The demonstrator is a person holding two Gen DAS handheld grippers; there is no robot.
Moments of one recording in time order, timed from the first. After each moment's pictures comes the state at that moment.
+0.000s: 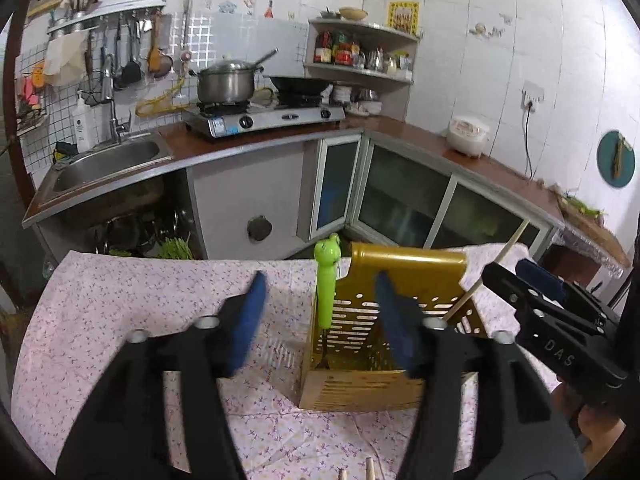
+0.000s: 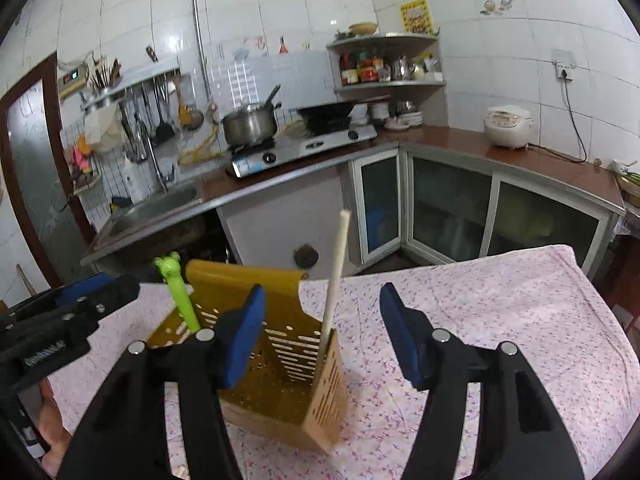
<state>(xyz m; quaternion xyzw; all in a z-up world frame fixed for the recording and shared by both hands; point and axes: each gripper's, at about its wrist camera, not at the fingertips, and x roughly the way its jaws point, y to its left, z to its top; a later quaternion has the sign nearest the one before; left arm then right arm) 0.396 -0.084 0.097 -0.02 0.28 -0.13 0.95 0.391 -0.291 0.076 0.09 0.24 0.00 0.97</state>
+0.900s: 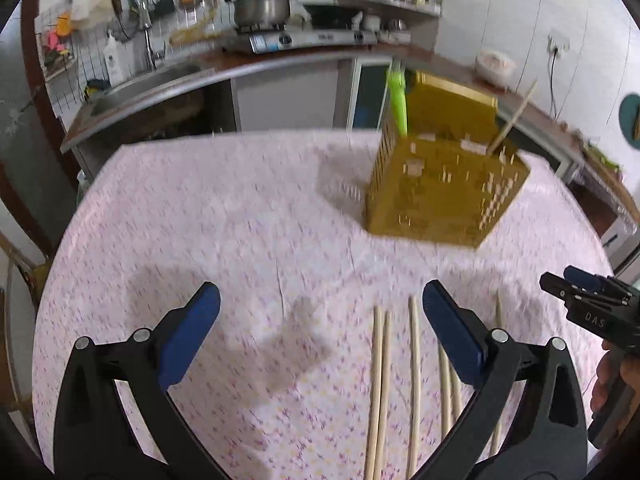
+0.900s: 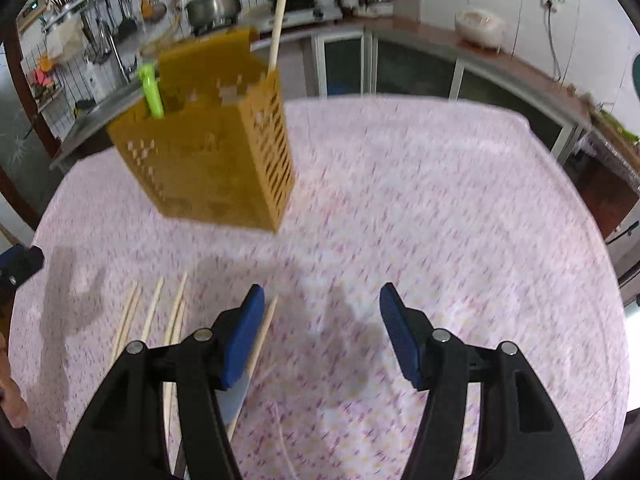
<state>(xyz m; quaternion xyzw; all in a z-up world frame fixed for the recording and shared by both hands) 0.301 -0.014 0.025 0.01 0.42 -0.08 0.90 0.303 -0.294 -0.015 0.07 0.46 -0.05 0.89</state>
